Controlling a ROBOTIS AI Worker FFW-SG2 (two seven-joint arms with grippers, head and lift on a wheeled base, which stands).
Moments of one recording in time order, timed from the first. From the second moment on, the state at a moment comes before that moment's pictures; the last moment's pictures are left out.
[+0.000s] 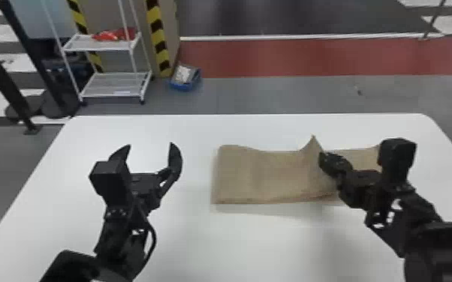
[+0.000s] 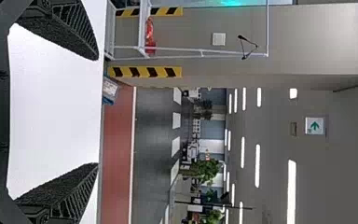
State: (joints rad) left arm 0.24 0.16 -0.15 -1.85 0.14 0.03 0.25; right arm 0.05 -0.14 0.01 -1.73 -0.16 0.44 0.26
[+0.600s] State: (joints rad) left arm 0.23 0.15 -0.17 -1.84 0.13 0.04 0.26; right arm 0.09 -0.19 -0.17 -1.84 -0.27 0.47 0.31
